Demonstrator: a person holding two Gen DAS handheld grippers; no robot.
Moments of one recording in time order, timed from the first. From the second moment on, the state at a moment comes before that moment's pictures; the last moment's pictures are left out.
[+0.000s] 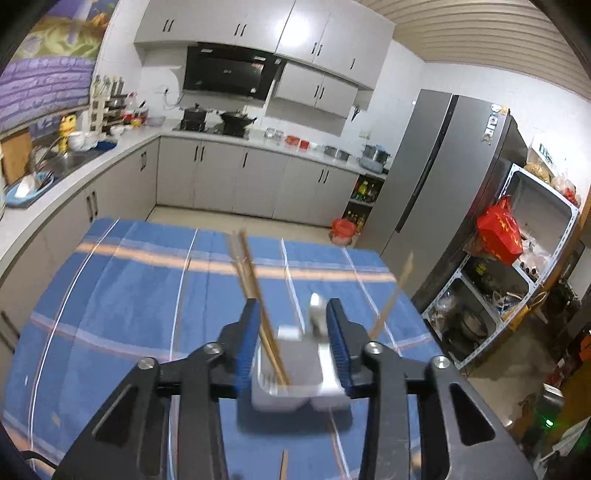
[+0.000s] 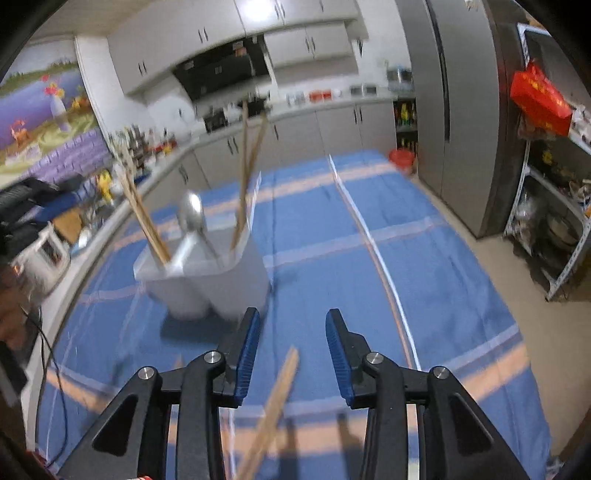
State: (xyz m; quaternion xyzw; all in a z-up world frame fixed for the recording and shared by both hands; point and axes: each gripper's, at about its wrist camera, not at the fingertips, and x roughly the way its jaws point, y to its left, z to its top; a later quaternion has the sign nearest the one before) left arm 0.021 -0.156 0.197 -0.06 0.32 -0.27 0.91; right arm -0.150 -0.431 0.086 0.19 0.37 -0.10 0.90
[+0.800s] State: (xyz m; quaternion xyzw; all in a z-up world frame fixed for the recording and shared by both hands) left arm -0.049 -0.177 0.026 0.08 0.51 -0.26 0.82; right arm -0.146 -0.367 0.016 0.07 0.50 -0.07 0.86
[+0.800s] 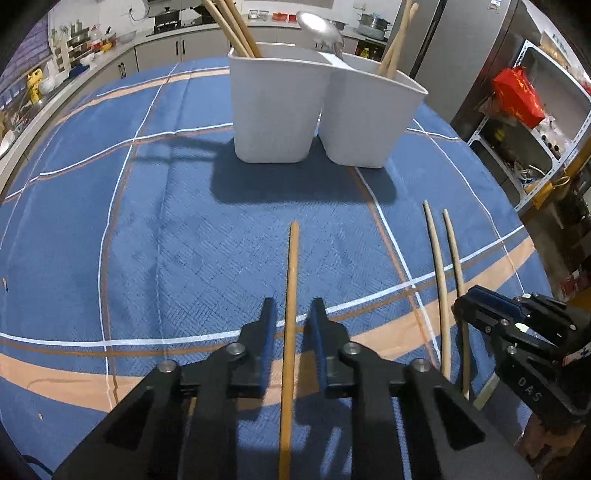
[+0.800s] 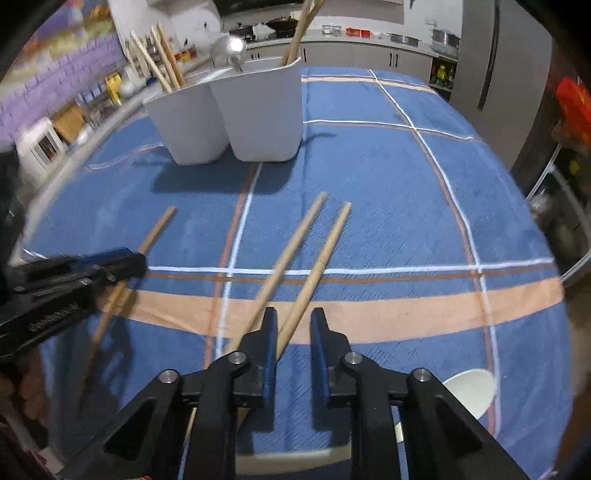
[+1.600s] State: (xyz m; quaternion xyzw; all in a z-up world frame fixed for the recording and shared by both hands) left arm -0.016 -0.164 0.023 -0.01 0.58 -0.24 0.78; right arm -0.113 -0.398 0.017 0.08 0.63 -0.04 0.78
